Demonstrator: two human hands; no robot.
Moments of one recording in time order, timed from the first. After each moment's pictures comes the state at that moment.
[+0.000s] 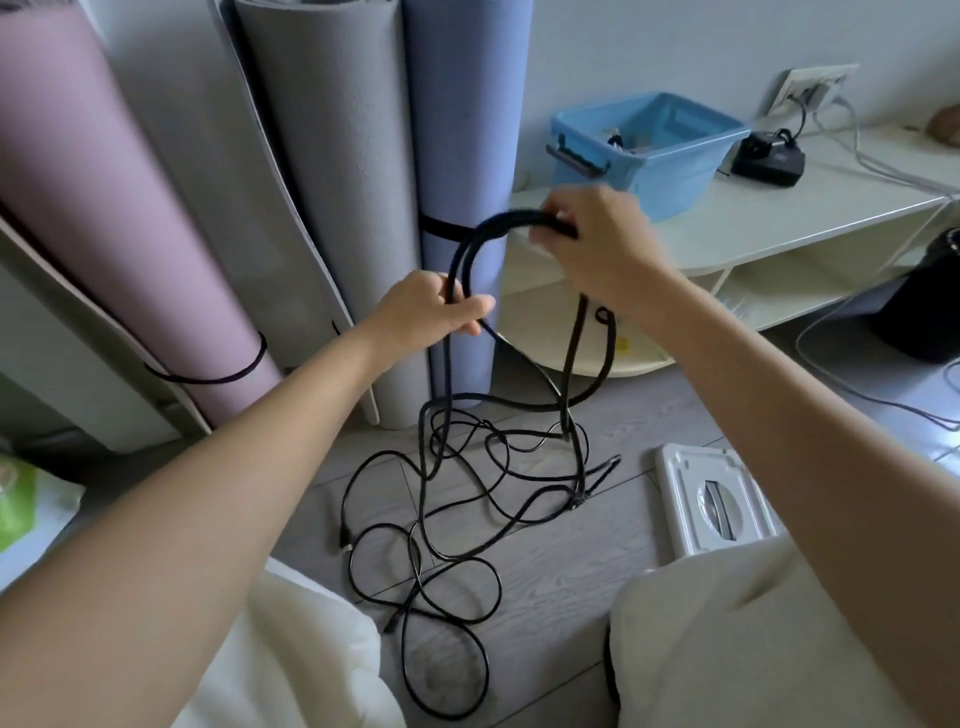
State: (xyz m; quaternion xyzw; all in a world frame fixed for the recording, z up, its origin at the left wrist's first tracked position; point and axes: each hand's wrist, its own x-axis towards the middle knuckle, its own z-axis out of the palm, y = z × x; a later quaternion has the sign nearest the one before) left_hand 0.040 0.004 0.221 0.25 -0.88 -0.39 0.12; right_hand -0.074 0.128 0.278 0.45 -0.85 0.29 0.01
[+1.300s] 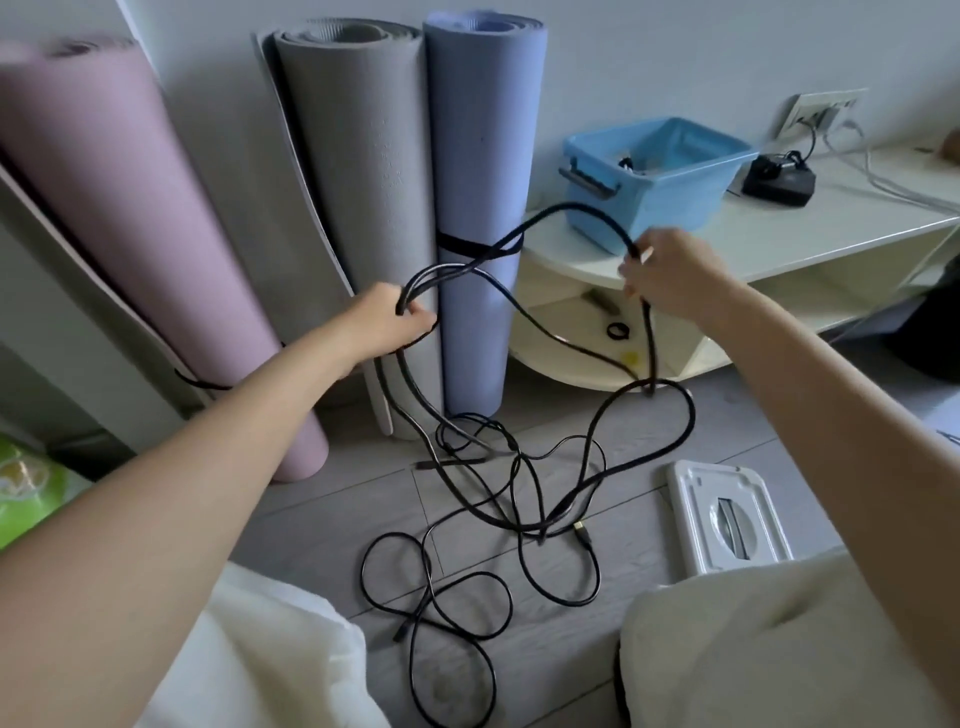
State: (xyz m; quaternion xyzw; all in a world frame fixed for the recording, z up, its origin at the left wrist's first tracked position) left_hand 0.071 -0.023 0.223 0.33 -0.86 -0.37 0.11; right_hand -0.116 0.156 0.271 0.30 -0.91 0.25 -0.09
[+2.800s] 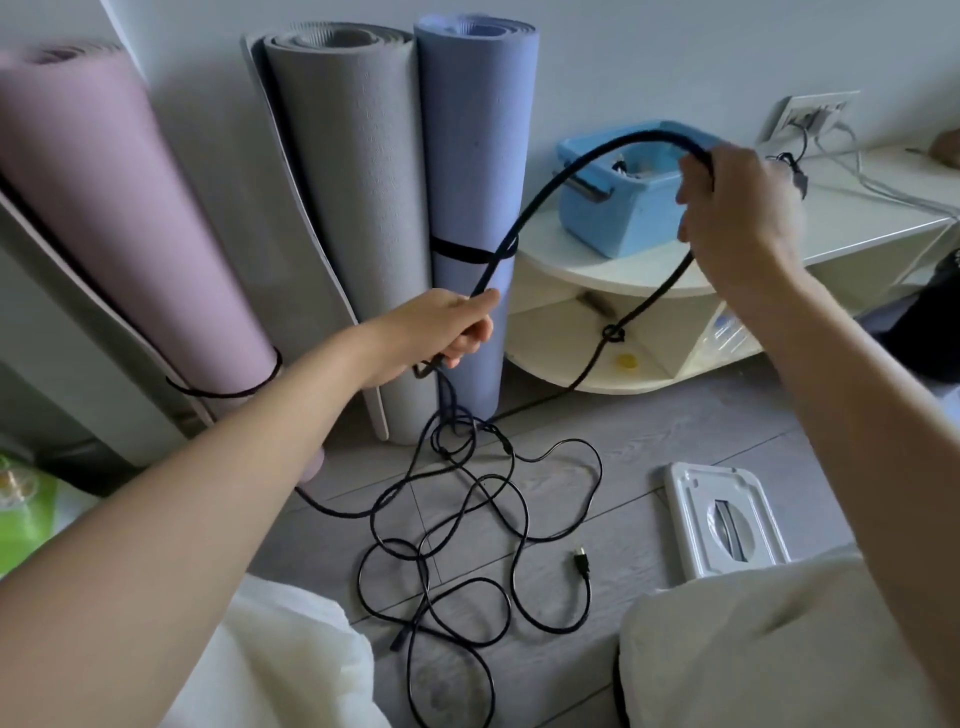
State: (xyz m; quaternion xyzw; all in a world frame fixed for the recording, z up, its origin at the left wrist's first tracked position) left_hand 0.054 0.013 0.243 0.21 -0.80 -0.57 0.02; right_hand -0.124 0.166 0.302 0.27 -0.91 0.28 0.17
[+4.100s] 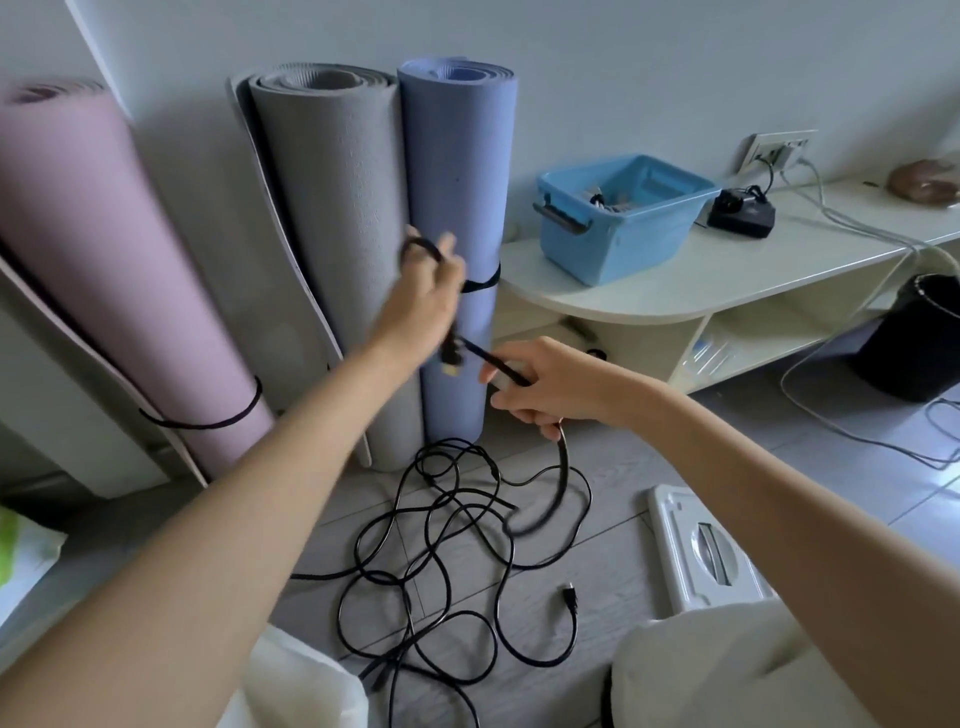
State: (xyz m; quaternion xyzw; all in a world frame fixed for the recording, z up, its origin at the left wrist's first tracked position) left_hand 0.032 0.023 0.266 0.27 -0.80 -0.46 0.29; right_hand -0.061 0.146 0.244 0.48 -0.76 0.28 -0.33
